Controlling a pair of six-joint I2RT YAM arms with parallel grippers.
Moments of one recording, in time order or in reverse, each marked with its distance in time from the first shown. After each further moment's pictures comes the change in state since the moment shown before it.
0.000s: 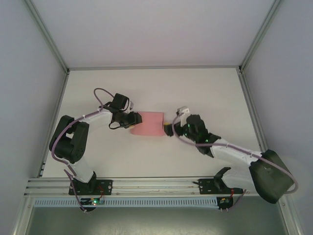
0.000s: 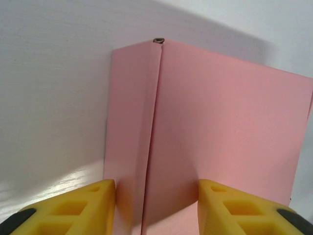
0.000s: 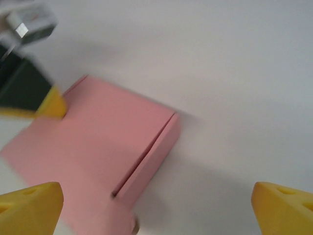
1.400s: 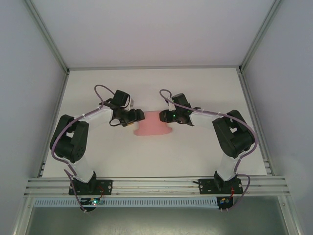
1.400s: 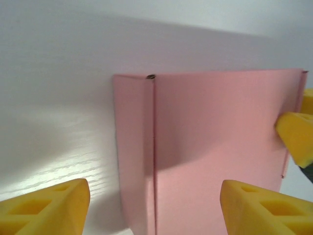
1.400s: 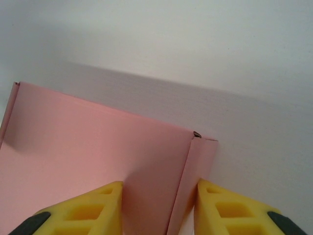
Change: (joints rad) left arm 0.001 0.008 0.075 -0.064 -0.006 0.001; right arm -0.121 0.584 0.477 -0.270 -0.304 0.111
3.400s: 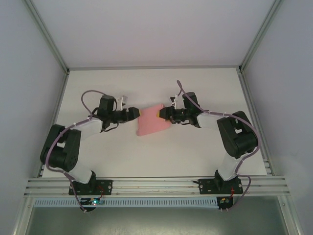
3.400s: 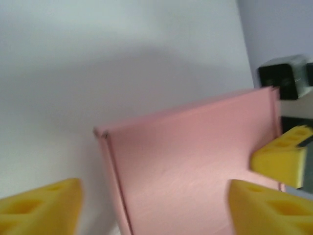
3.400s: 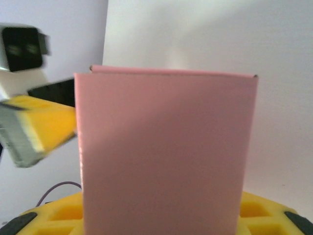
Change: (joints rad) left arm 0.110 -0.189 -0.269 0.513 0.209 0.064; right arm -0.109 -0.054 -0.114 0.277 -0.571 0.405
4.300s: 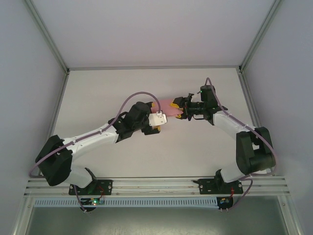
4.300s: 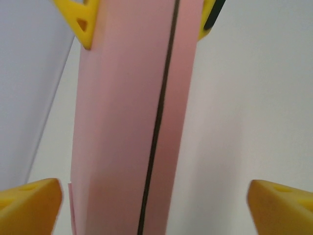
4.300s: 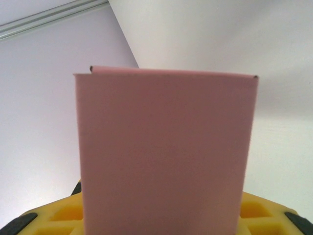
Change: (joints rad) left arm -0.551 -0.080 0.178 -0.232 -0.723 1.269; right arm -0.159 -0.239 0.016 -0.238 -0.090 0.591
